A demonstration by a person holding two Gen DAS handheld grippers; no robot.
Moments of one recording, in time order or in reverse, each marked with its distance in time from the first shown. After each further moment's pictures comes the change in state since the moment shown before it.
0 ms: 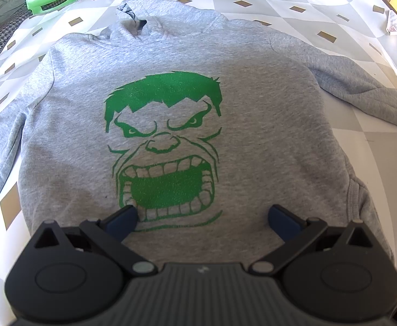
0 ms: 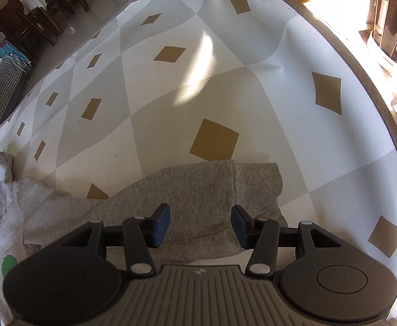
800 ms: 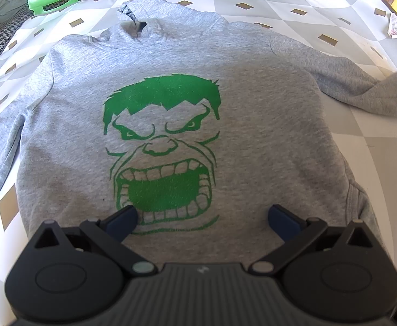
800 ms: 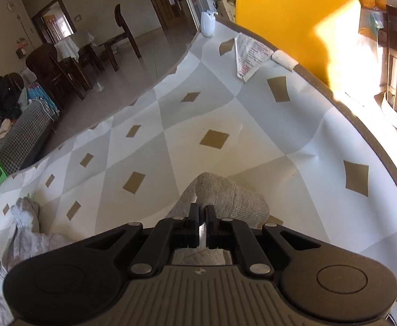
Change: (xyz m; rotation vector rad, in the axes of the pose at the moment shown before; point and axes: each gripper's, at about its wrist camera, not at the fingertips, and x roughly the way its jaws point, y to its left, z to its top) left arm 0.001 -0.003 0.002 -0.008 -0.009 0.003; right arm -0.050 0.039 0.015 -0.066 -0.409 0.119
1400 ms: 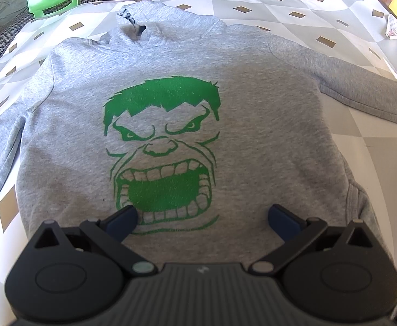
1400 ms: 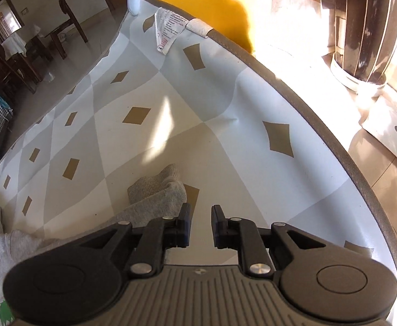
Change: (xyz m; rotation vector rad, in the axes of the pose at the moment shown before) left arm -0.002 0.001 -0.004 0.007 -0.024 -0.001; right arm 0.005 -0.068 -0.006 0.143 0.193 -0.237
